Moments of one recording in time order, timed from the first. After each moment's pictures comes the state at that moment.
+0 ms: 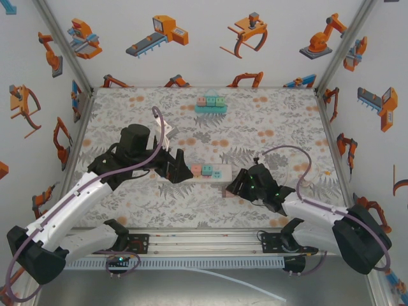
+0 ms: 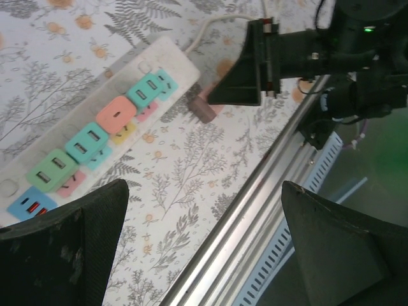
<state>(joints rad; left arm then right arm) -0.67 1.02 0.99 -0.56 0.41 -0.20 0.68 1.07 0.31 0.01 -0.02 0.95</state>
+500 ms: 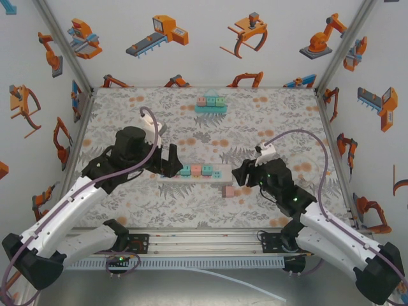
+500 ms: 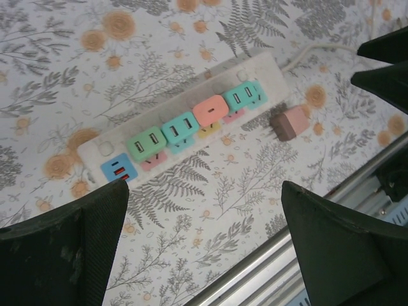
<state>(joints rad) -0.67 0.96 0.99 -0.61 0.07 -0.24 0.68 0.72 0.42 -0.03 0.02 0.28</state>
